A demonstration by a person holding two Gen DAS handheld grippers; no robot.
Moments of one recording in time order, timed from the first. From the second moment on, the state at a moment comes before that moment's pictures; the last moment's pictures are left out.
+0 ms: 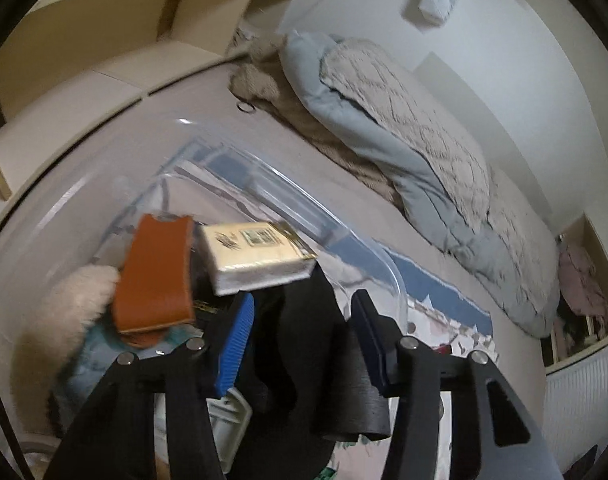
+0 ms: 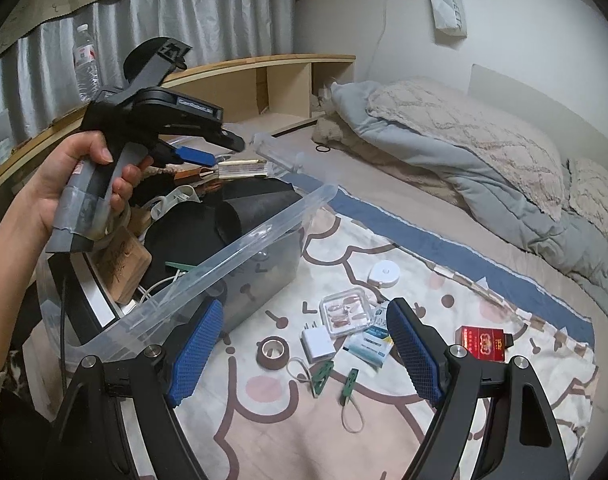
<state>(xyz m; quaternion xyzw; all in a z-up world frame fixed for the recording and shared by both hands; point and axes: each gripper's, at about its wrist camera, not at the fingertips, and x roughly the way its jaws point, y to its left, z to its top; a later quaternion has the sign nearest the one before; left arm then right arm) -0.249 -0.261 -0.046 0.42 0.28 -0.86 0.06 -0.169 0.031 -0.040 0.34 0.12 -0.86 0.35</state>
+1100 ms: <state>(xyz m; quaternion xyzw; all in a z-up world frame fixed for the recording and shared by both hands) -0.270 -0.273 -0.070 0.39 0.32 -0.85 0.11 -0.180 0.055 -0.046 0.34 0.11 -0.87 0.34</state>
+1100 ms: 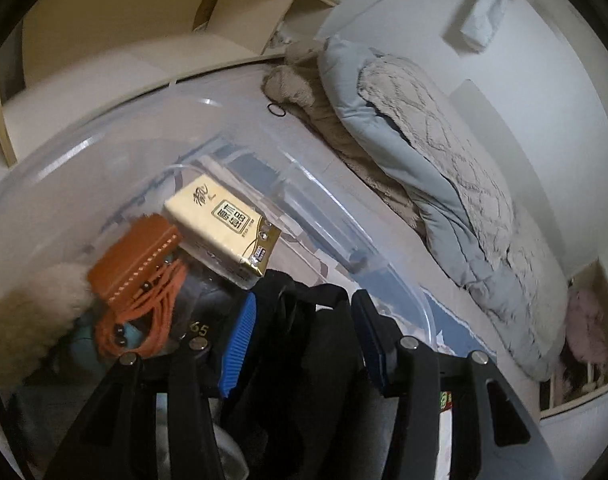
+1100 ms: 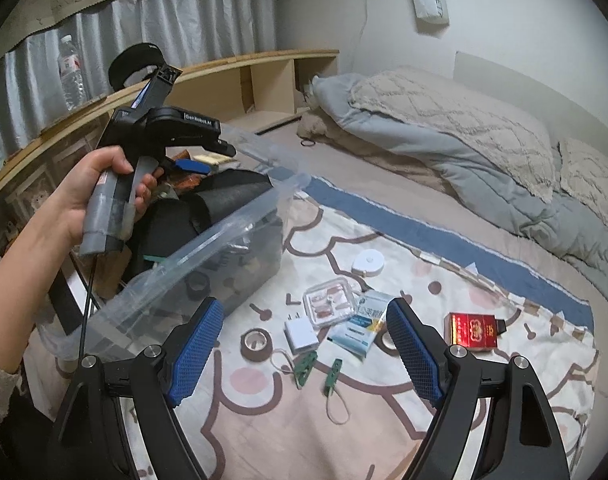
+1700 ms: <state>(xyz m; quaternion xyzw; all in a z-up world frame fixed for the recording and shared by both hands) -0.202 -0.235 -0.016 0.37 0.16 -0.90 0.14 -0.172 0.043 -0.012 0.28 0.03 -0.89 0.37</state>
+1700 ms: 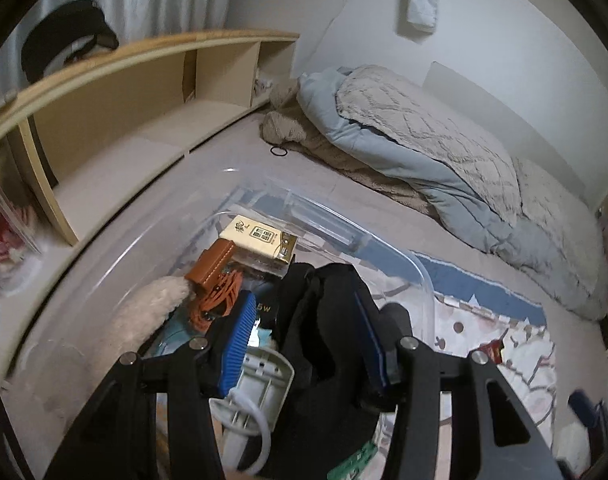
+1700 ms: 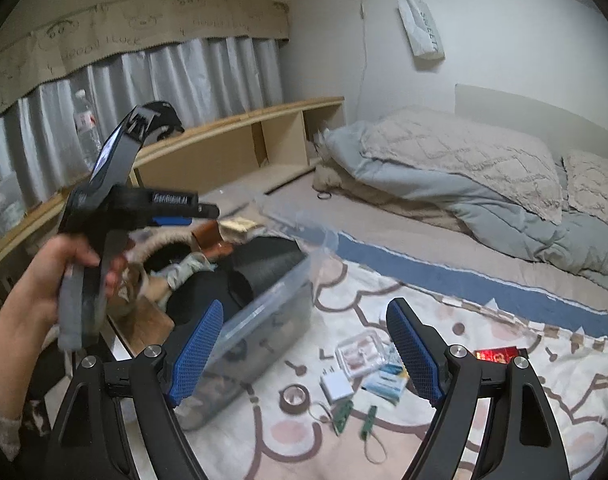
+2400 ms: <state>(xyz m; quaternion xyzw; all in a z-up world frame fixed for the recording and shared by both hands) -0.110 -0.175 0.029 0.29 0.10 -0.94 0.13 -0.154 0.059 0.012 0.23 0.03 -0.91 0.33</state>
